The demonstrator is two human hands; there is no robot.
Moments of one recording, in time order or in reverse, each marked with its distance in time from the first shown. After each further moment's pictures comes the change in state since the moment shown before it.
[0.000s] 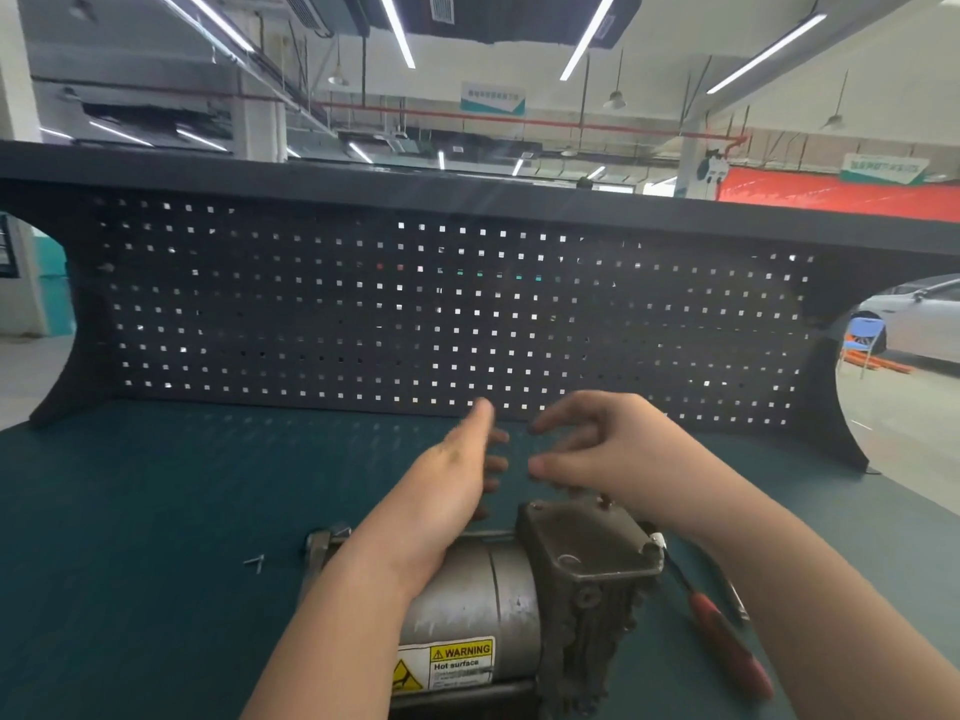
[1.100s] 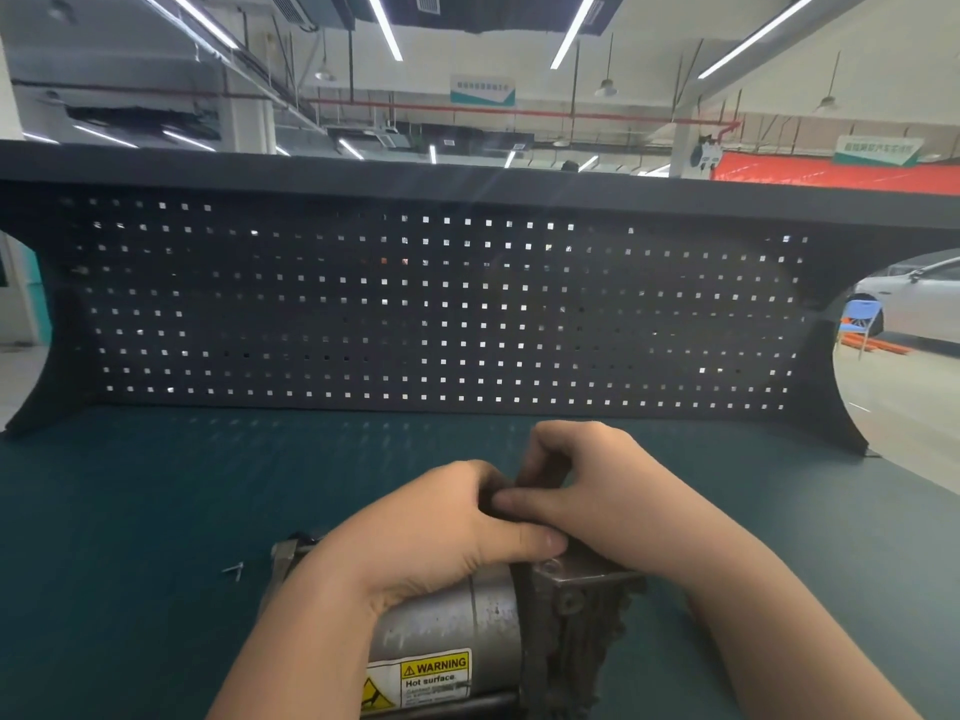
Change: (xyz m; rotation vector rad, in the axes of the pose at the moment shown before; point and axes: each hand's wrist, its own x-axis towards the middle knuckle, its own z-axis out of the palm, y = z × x) left_hand -0.002 -0.002 -0.003 0.491 -0.258 0.024; right_hand -0.006 0.018 0.013 -0.261 0.006 -0.040
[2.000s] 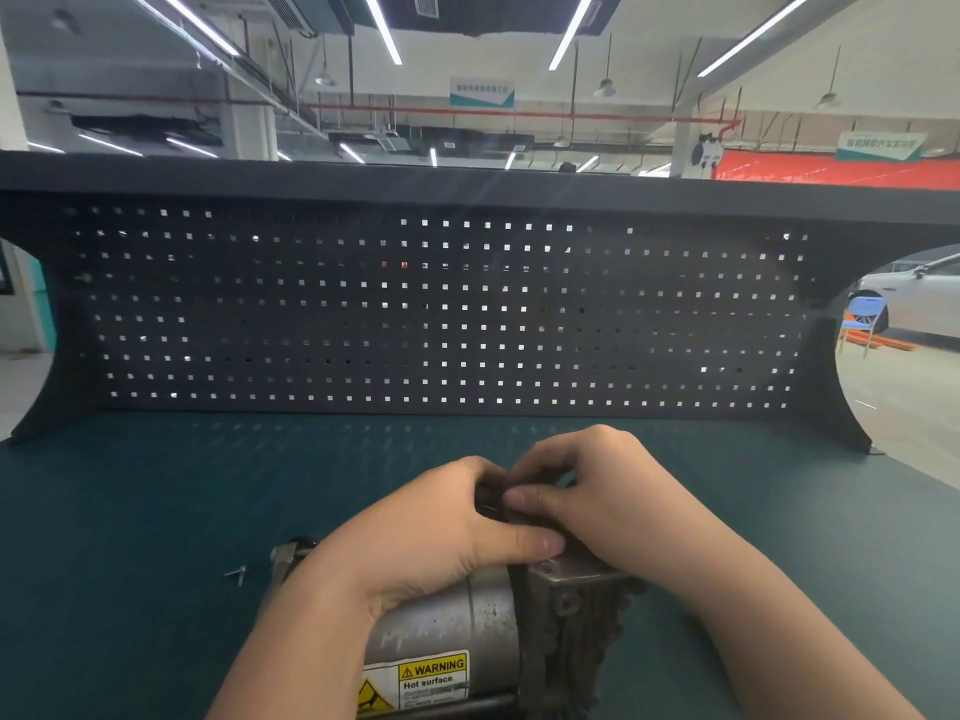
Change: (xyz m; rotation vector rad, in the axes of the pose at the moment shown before) left_hand -0.002 0.002 0.000 -0.105 -0.018 0.002; right_hand -0.005 -0.001 0.001 0.061 0.005 -0.003
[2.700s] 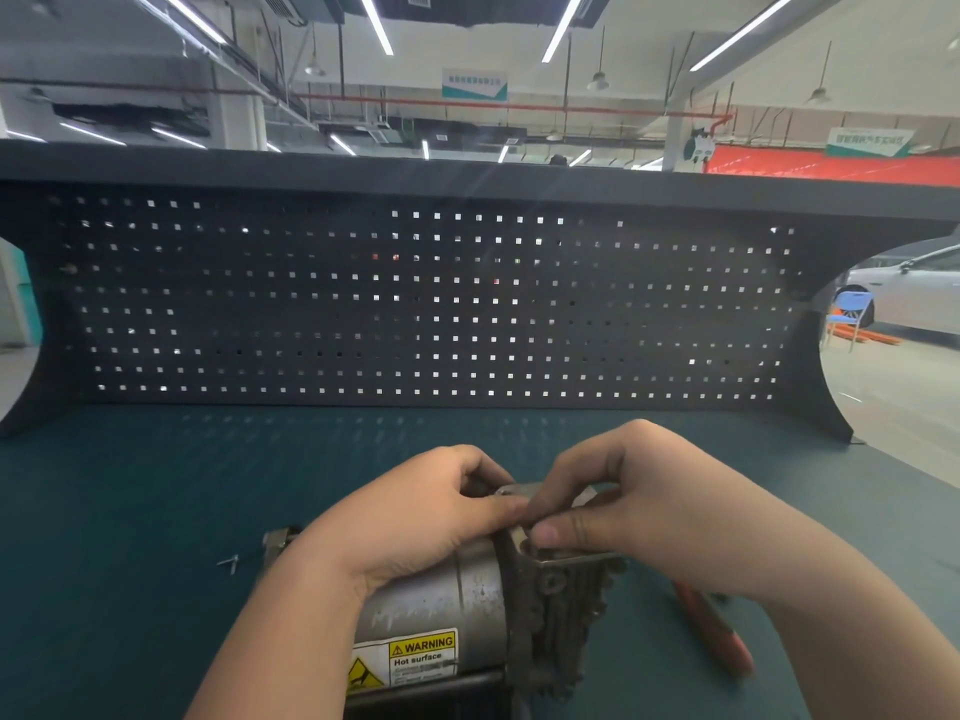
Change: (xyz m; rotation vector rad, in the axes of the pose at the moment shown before) left_hand 0.000 -0.001 0.000 0.108 0.030 0.030; right_hand -0.033 -0.010 -0.034 0.071 -0.182 -0.146
